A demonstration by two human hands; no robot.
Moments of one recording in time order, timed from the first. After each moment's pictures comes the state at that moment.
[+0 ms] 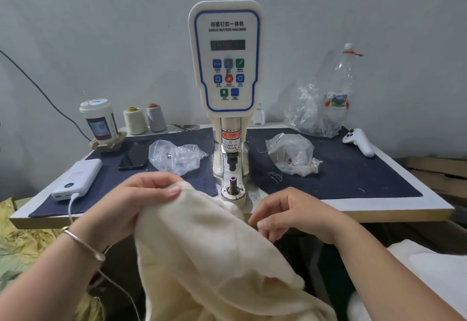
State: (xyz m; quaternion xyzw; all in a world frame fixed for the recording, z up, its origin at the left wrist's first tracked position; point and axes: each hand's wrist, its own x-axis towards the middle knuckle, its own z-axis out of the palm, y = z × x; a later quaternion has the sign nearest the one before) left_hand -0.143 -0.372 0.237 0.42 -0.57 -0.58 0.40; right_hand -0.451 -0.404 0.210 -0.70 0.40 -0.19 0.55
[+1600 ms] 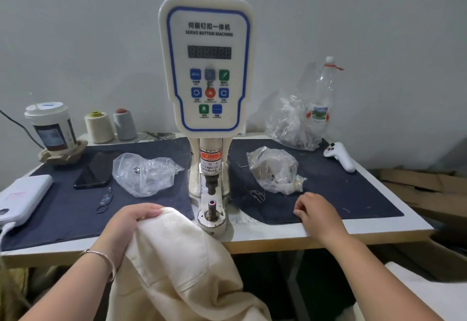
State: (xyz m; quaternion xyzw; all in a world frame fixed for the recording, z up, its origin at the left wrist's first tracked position) left_hand -0.147 -0.474 0.152 0.57 -0.40 -0.53 0.48; right_hand -0.529 -0.501 0.138 -0.70 0.69 -0.18 0.05
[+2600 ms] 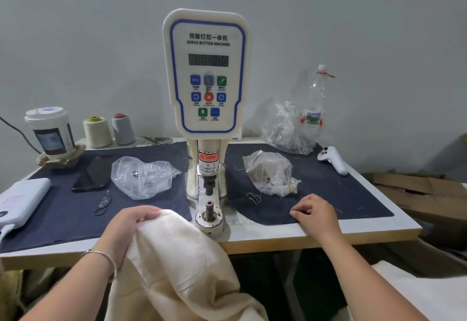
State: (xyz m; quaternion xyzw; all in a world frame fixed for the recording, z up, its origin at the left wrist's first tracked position) left_hand -0.146 -0.470 0.147 0.57 -0.35 -0.56 0.49; right_hand -0.532 -0.493 0.132 -0.60 0.71 -0.34 0.15
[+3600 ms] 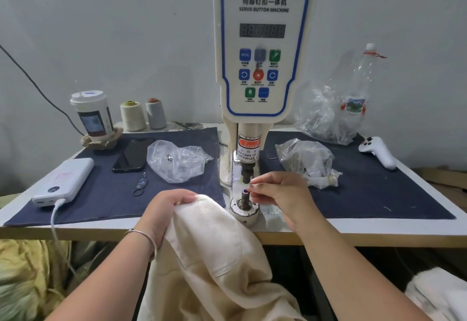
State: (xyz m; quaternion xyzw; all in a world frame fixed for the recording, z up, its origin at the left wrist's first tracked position) left_hand -0.142 -0.483 0.131 0.57 -0.37 -0.53 0.50; right_hand -0.385 -0.483 0.184 -0.49 0.48 -0.49 0.54
